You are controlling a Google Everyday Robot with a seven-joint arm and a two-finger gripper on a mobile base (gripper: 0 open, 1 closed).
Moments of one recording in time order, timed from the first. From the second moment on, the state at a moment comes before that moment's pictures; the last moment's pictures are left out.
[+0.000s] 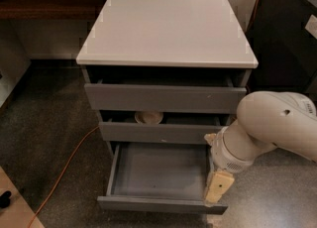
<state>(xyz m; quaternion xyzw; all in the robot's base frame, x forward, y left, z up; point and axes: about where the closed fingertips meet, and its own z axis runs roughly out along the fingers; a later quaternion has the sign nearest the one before) 0.405 -0.147 0.696 -0.62 0.77 0.07 0.14</state>
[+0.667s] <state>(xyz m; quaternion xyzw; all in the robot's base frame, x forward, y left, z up) 0.398 -0.125 0.628 -0.62 0.76 0.12 0.14</state>
